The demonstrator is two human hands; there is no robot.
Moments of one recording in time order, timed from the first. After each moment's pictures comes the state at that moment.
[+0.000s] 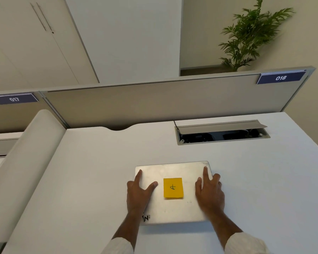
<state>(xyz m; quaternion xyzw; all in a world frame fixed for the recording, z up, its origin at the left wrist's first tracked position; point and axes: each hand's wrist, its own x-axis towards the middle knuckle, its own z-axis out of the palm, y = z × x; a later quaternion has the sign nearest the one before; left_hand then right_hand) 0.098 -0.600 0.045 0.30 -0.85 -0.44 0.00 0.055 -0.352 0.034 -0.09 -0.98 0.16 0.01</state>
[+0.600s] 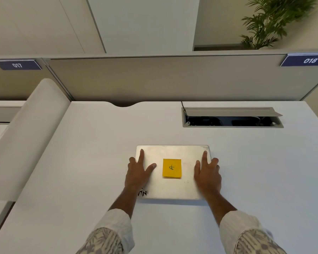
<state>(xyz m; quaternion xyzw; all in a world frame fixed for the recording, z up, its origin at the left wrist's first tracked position) 0.094 -0.610 0.018 0.25 -0.91 -0.31 -0.08 0.041 -0.354 0.014 -0.06 -0.99 0.14 -0.04</state>
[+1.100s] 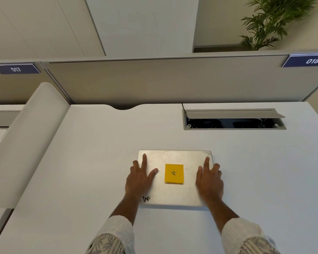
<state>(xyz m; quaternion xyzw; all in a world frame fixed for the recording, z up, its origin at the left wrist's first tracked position) 0.096 -0.610 0.009 0.19 -0.96 -0.17 -0.08 0.043 -0.356 0.005 -0.07 -0.99 0.11 -0.05</state>
